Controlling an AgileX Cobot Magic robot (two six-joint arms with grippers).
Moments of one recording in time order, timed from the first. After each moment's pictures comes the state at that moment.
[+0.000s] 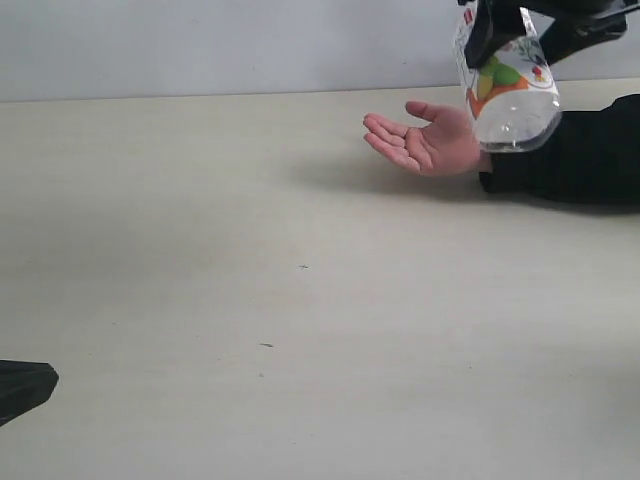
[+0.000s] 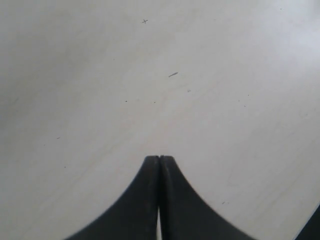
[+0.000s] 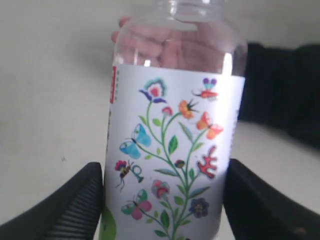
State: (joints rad) left arm -0.96 0.61 -0.31 0.29 0.57 -0.33; right arm 0.25 1.65 -1.50 0.13 1.03 0.07
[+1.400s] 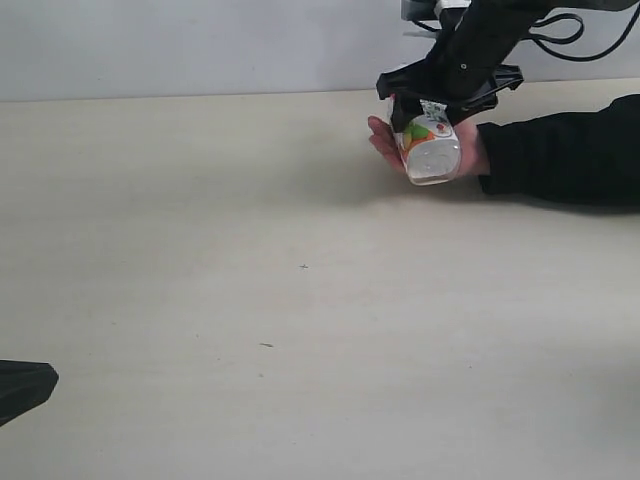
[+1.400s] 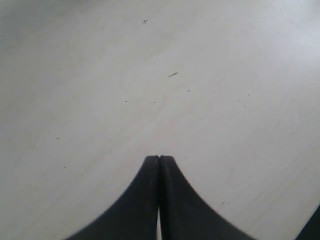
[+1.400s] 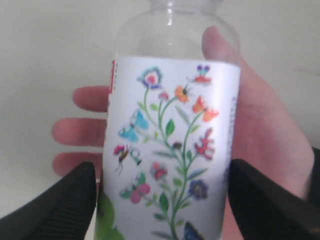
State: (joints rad) left arm -0.96 0.61 -0.31 0.29 0.57 -0.33; right arm 0.25 2.19 -1.76 0.16 0.82 -0.05
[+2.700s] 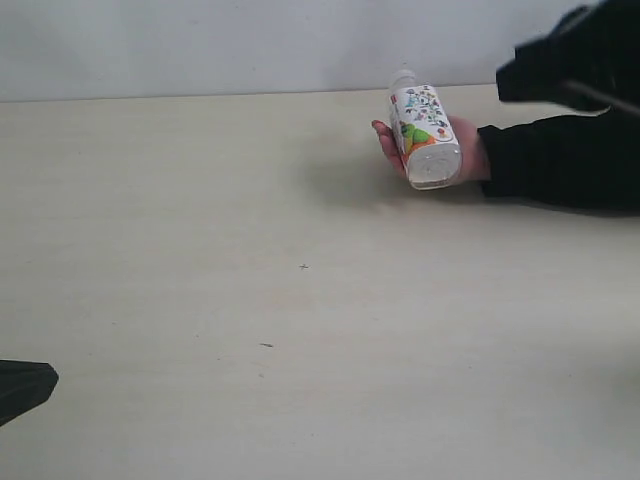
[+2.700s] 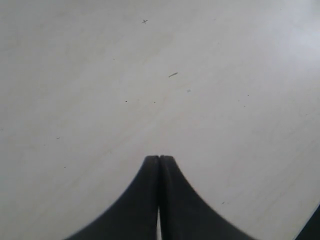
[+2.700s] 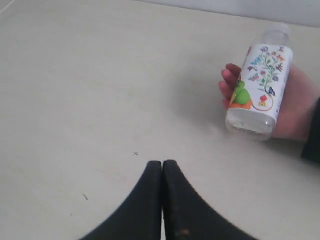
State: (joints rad) left arm -0.96 0.61 -0.31 0.29 0.57 -0.33; right arm 0.25 1.11 -0.85 0.64 0.63 -0.54
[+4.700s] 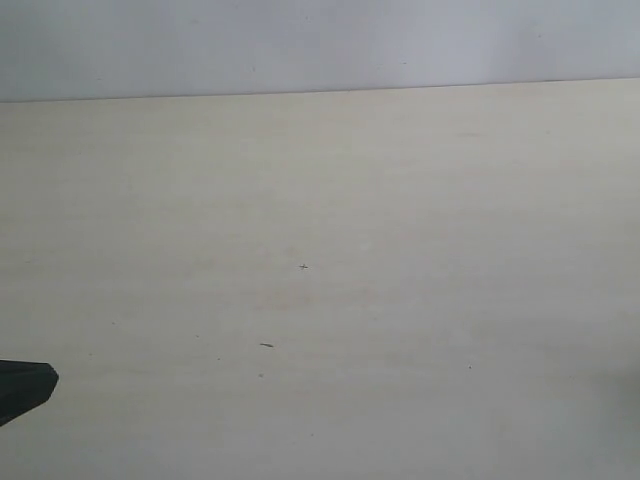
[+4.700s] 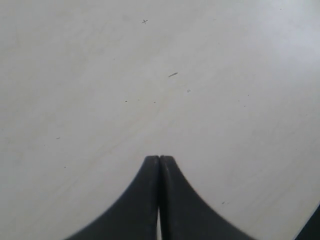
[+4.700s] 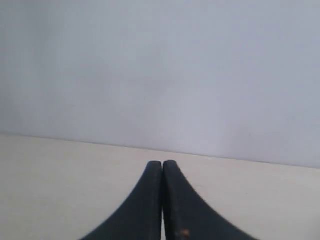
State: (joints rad) left arm -0.96 0.61 -0.31 0.29 0.57 -0.33; right arm 0.06 0.24 -0.38 0.66 0.35 -0.64
